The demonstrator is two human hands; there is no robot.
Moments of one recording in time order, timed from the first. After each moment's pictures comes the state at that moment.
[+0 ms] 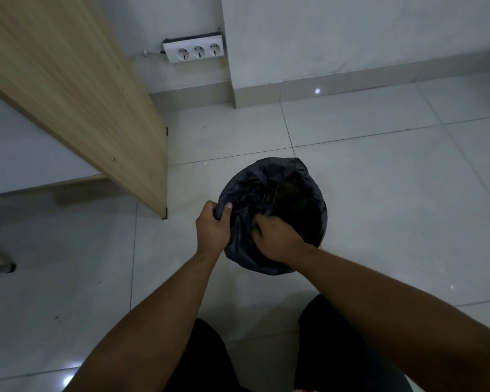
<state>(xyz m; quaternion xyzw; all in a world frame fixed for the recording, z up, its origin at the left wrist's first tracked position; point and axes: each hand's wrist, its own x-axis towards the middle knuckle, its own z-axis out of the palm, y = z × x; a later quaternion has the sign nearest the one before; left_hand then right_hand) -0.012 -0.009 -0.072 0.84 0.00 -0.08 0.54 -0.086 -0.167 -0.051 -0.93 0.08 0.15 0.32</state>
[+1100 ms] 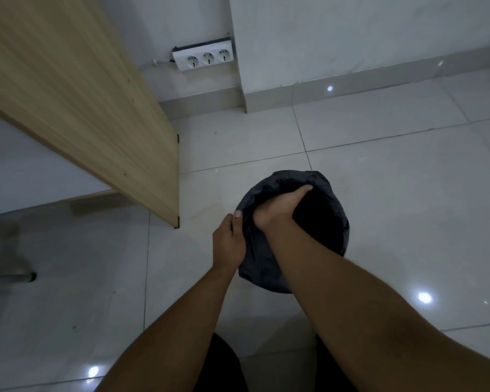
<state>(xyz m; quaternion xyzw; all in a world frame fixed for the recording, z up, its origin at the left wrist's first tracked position) -0.015 -0.018 -0.064 0.84 0.00 -0.11 0.54 0.022 -0.142 -0.025 -0.02 0.40 -0.11 0.91</state>
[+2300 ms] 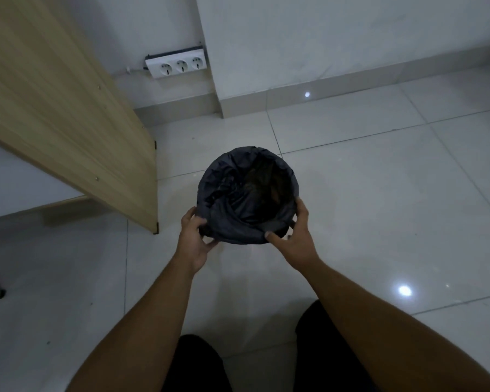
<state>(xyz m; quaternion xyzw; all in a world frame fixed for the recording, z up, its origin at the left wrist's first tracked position) 0.013 0.000 -0.060 0.59 0.20 -0.29 0.72 -0.115 -0.210 -0.071 -0.70 0.26 -0.06 0.66</state>
